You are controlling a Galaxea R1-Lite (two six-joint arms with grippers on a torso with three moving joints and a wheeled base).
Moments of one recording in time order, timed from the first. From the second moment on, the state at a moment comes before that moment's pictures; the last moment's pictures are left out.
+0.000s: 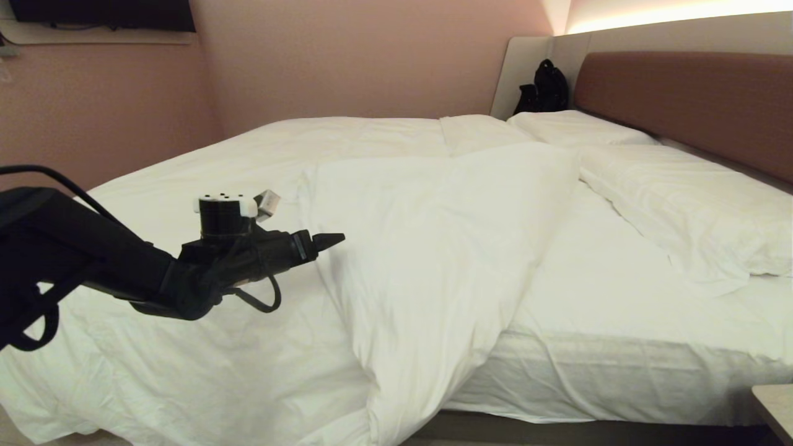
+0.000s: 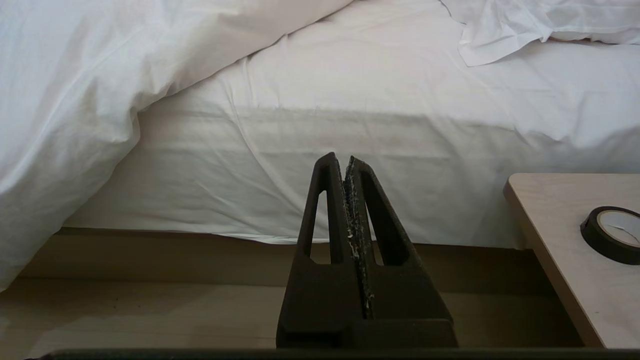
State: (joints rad) left arm -0.18 2.09 -1.09 -0.72 -0.44 -0.44; right arm -0.01 0.00 0.00 -0.01 -0.01 0.00
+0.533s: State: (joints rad) left arm -0.18 2.22 -1.14 -0.72 -0.44 -0.43; right arm -0.01 0.00 0.00 -0.01 -0.01 0.00
